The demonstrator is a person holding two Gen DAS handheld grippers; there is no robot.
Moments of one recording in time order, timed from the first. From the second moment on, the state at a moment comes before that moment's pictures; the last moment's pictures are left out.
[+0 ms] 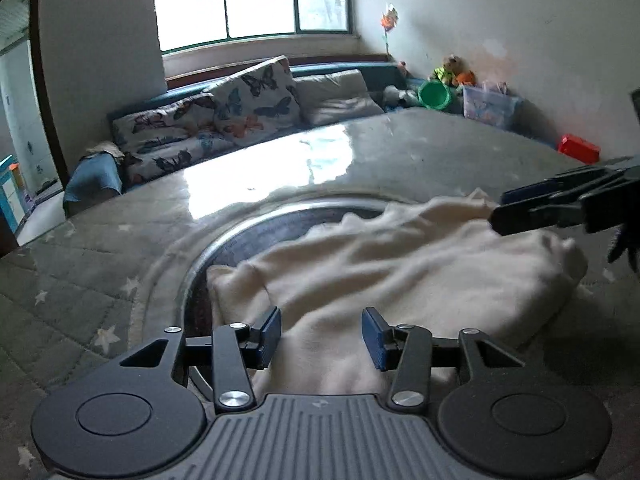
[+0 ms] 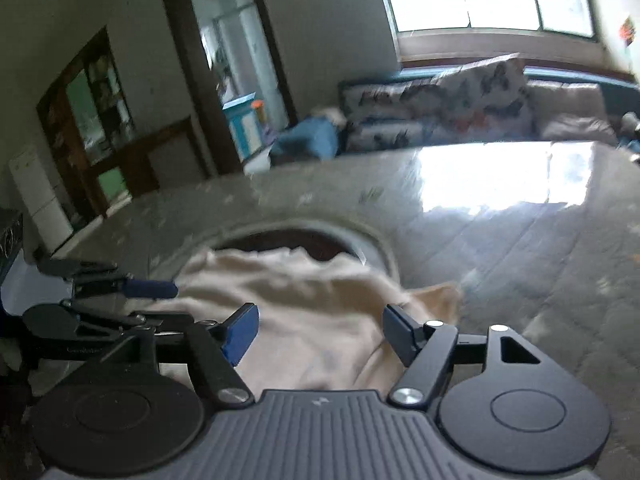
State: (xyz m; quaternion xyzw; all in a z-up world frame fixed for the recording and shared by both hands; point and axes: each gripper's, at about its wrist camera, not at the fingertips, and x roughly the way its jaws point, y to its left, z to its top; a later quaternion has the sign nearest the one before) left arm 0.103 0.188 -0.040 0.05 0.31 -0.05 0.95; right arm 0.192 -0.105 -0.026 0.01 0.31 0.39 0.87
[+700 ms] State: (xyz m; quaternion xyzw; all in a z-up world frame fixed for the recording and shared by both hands) left arm 0.073 0.177 -0.037 0.04 0.30 -0.05 0.95; right arm 0.138 -0.105 -0.036 -0.04 0.30 0.40 0.86
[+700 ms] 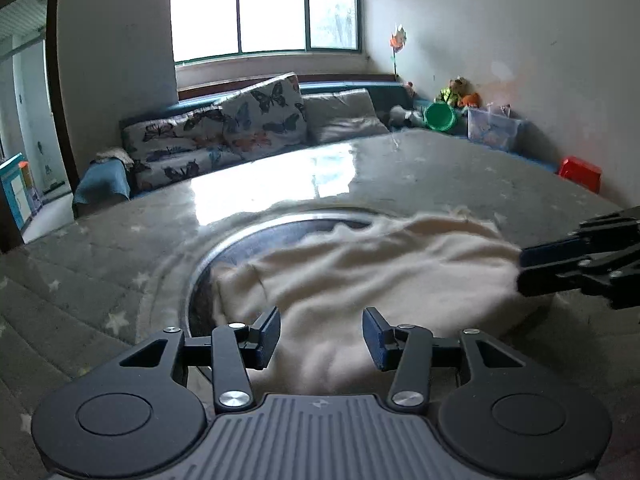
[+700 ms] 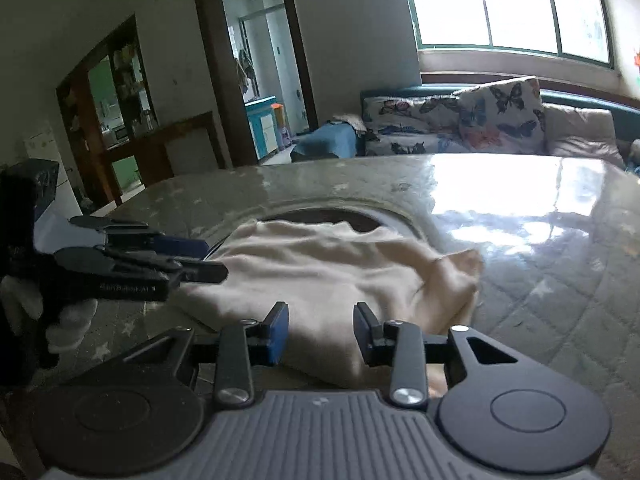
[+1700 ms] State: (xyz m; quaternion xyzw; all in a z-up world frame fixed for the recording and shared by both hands) left arm 0.042 0.172 -0.043 0.00 0.30 0.05 0.95; right arm 0.123 -0.027 -0.062 -0.15 0.28 0.39 0.86
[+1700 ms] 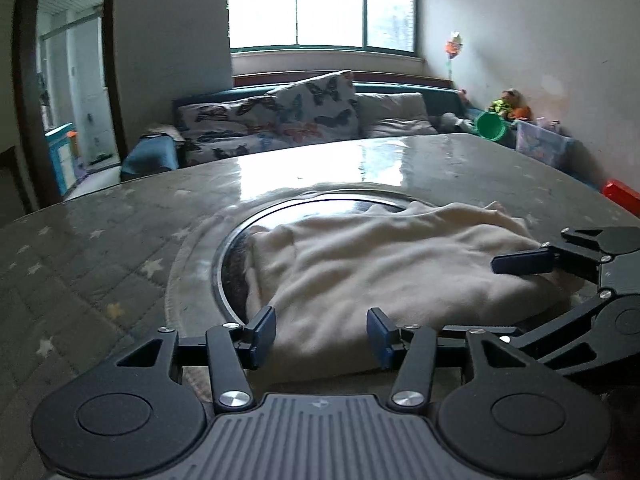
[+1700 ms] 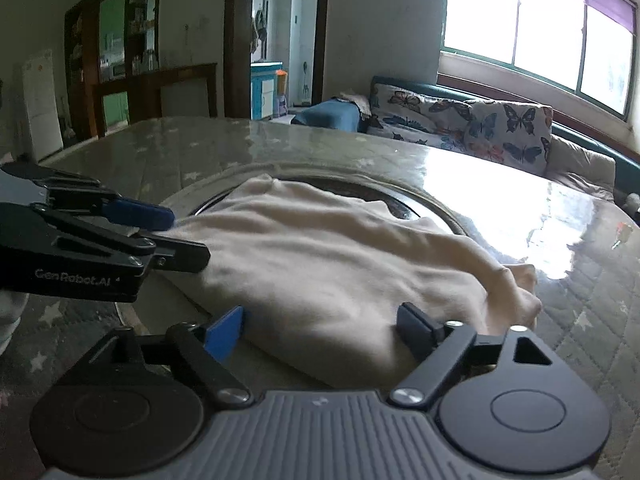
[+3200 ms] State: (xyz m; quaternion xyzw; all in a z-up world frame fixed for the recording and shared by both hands) left arm 0.081 0.181 -0.017 -0.05 0.30 0.03 0.95; right arm 0.123 -0.024 -0.067 -0.17 0.30 0.40 0.85
